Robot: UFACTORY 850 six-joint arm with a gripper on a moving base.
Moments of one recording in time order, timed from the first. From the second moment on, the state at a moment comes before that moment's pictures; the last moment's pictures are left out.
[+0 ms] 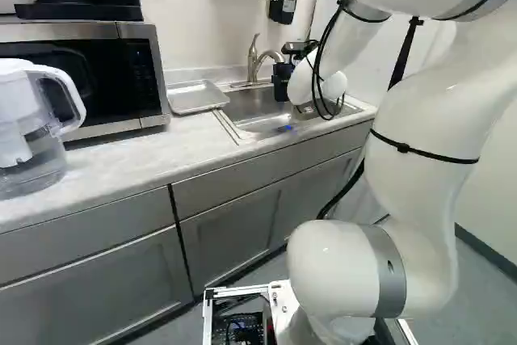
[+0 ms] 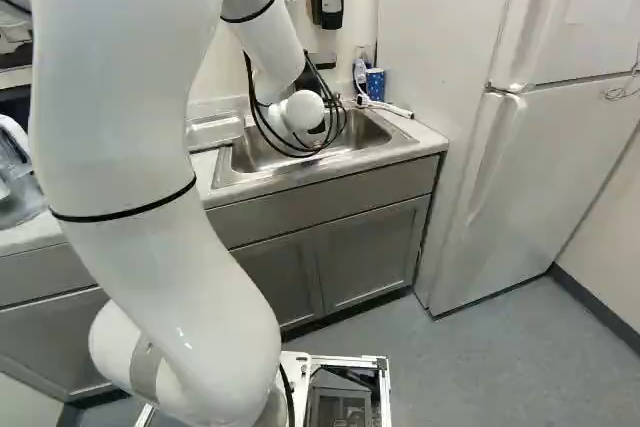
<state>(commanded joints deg) -10.8 -10.2 -48.8 -29.6 40.6 18.0</state>
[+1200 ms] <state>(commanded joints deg) -10.8 -10.2 -48.8 -29.6 40.6 18.0</state>
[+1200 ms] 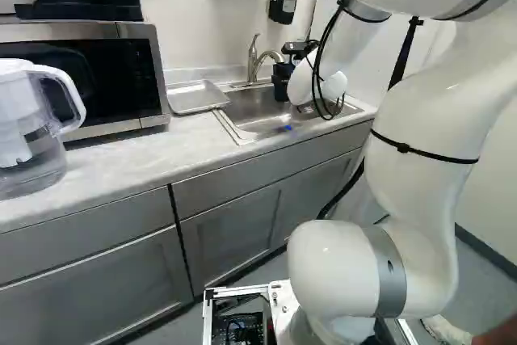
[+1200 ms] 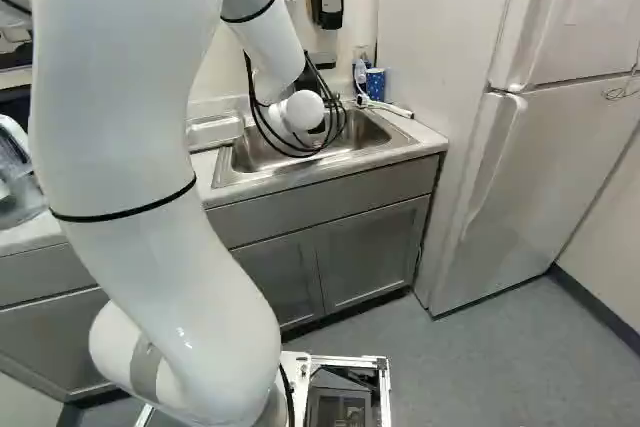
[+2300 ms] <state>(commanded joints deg) -10.8 -10.2 -48.8 -29.6 40.6 18.0</state>
